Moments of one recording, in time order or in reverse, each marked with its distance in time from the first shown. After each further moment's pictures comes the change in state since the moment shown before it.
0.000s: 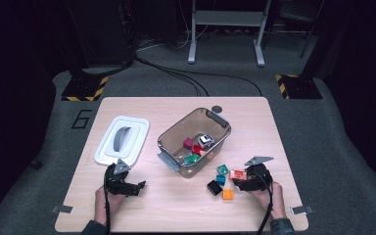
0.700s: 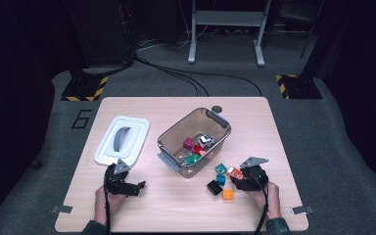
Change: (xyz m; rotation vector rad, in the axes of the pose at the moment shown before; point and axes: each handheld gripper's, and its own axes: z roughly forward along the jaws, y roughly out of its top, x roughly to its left) left arm 0.000 0.000 0.000 0.000 0.000 0.000; right arm 0.015 0.005 0.006 -0.045 -0.055 -0.060
